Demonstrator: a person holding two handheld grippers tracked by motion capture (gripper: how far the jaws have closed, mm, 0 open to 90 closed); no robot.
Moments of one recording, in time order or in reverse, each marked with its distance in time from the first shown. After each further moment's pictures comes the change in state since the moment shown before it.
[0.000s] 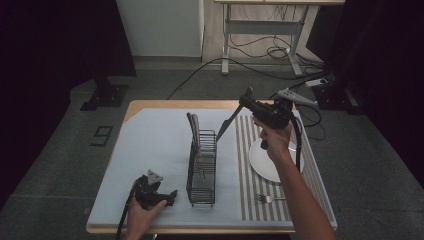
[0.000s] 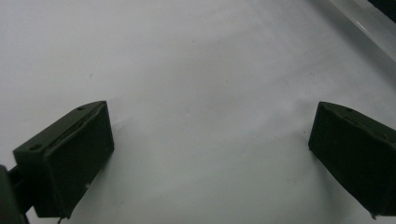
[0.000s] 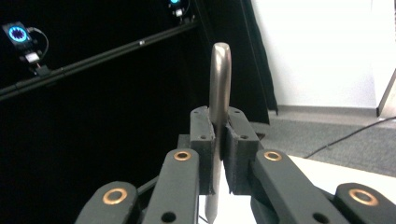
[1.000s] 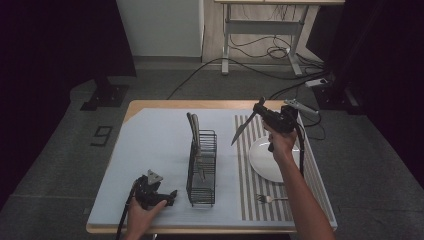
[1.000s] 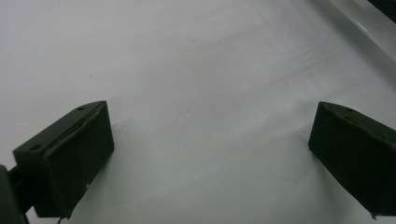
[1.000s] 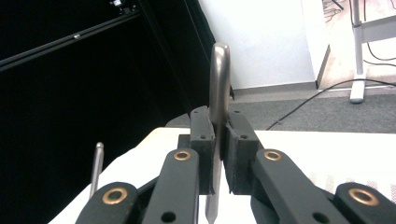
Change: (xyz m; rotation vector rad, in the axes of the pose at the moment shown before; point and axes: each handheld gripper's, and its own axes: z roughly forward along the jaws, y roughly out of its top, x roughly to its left) left arm 0.000 0.000 0.000 0.001 -0.001 0.000; right arm -0.077 -0.046 0.002 0.029 -0.192 0.070
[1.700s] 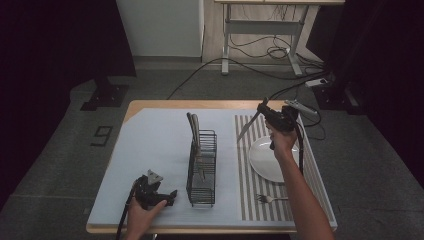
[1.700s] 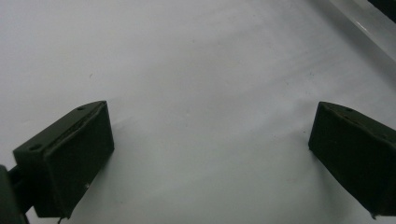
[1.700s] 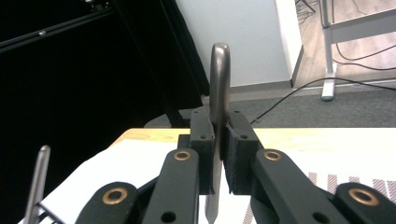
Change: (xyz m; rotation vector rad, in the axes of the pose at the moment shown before) left arm 0.000 0.000 0.000 0.000 0.000 0.000; right arm -0.028 -0.009 0.012 -0.006 -0.087 -0.011
